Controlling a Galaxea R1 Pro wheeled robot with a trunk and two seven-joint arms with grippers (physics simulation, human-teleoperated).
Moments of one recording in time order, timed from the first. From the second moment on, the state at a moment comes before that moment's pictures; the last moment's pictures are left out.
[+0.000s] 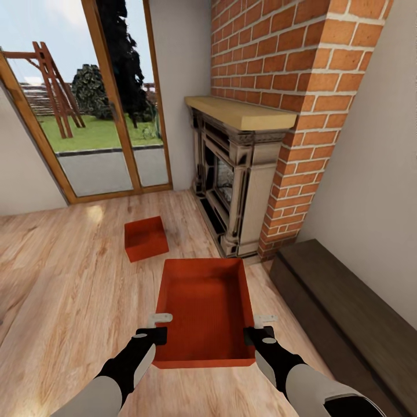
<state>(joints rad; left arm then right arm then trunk) -0.61 -0.09 -0.06 -0.45 0.07 0.22 0.18 -0.73 0.13 0.08 -0.15 0.01 -0.04 -0.18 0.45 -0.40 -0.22</state>
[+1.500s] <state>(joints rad) -0.61 -0.09 -0.06 -0.45 0.07 0.22 0.19 -0.73 0.13 0.08 -0.15 0.01 -0.04 -0.18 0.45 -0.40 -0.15</state>
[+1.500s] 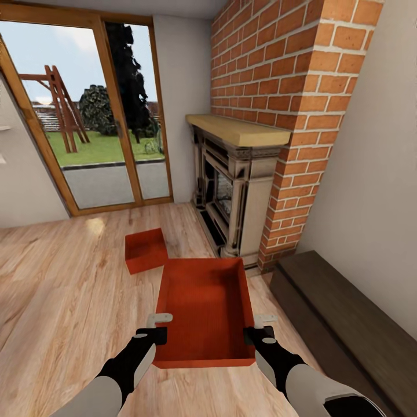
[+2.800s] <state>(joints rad) -0.61 -0.09 -0.06 -0.45 0.08 0.21 0.18 -0.73 0.13 0.08 -0.15 0.02 -0.04 -0.18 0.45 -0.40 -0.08</state>
